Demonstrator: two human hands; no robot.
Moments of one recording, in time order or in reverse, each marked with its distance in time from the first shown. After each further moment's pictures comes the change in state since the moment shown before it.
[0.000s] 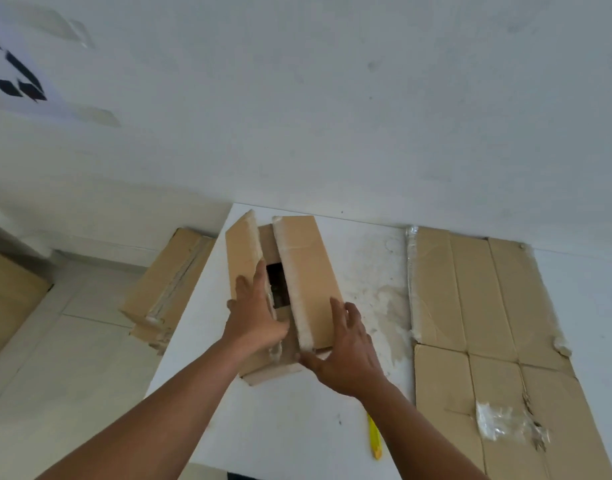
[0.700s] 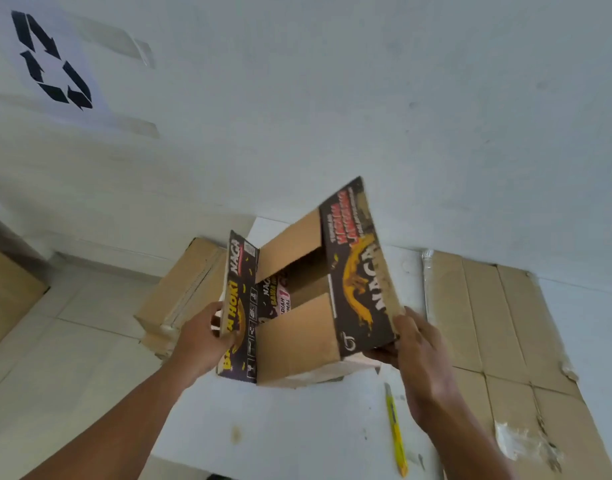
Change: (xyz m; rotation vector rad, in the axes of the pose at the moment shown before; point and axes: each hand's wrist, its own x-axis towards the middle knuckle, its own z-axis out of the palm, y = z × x) left_hand -0.001 -0.127 -0.079 -0.402 0.066 -0.041; right_hand -0.055 -0.090 -0.081 0.918 0.239 0.138
